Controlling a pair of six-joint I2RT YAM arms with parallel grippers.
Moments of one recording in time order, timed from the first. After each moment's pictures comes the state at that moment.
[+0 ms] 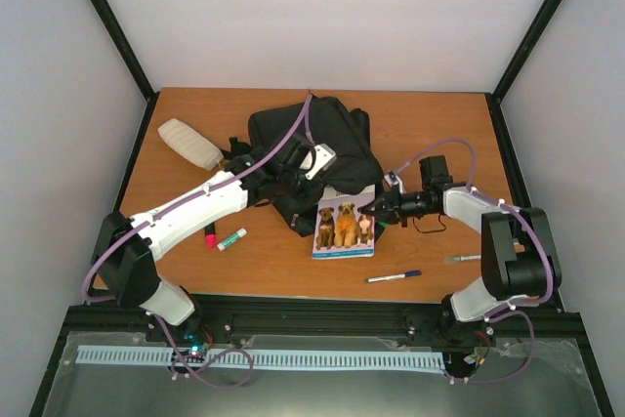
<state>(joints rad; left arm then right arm) -0.78 1.52 1.27 -0.61 0.06 -0.02 0.14 1.53 0.73 -0.36 -1.18 0.47</state>
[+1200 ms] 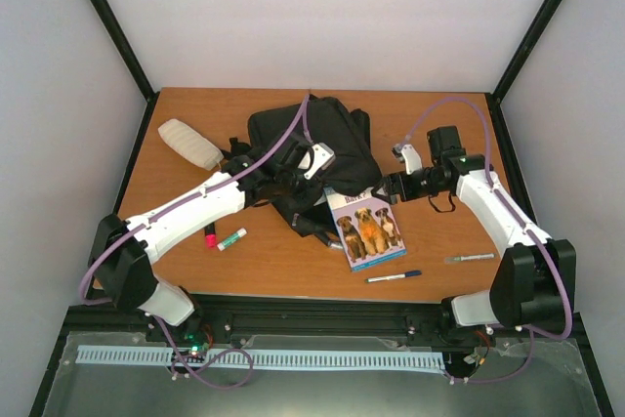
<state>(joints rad) -0.78 1.50 1.26 -0.61 0.05 -0.02 0.16 1.39 1.04 -0.77 -0.65 -0.09</state>
